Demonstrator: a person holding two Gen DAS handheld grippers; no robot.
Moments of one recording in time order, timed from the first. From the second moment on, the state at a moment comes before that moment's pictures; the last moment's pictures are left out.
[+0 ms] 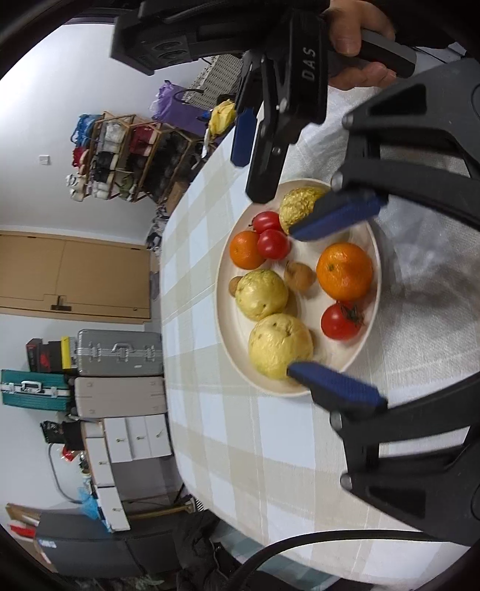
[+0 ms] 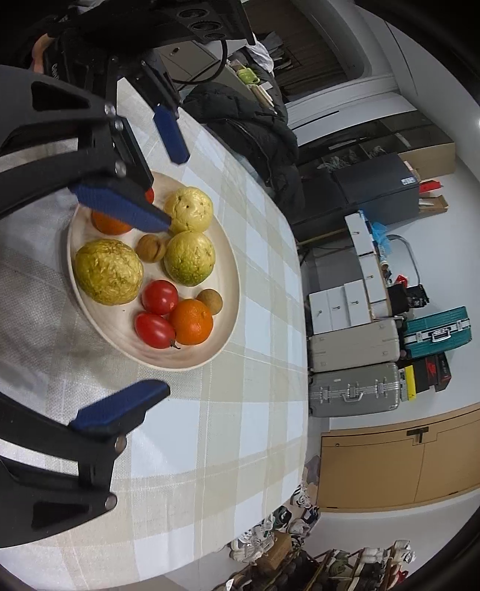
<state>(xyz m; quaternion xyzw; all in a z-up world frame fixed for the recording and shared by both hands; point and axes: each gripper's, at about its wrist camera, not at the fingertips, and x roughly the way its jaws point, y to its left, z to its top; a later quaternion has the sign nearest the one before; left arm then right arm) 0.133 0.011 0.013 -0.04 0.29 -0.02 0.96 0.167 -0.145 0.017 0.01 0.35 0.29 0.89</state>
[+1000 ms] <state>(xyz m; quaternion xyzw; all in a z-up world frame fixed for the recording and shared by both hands) 0.062 0.016 0.032 -0.03 0.22 0.00 0.98 0.103 -0.156 0.027 -0.02 0.25 0.33 0.91</state>
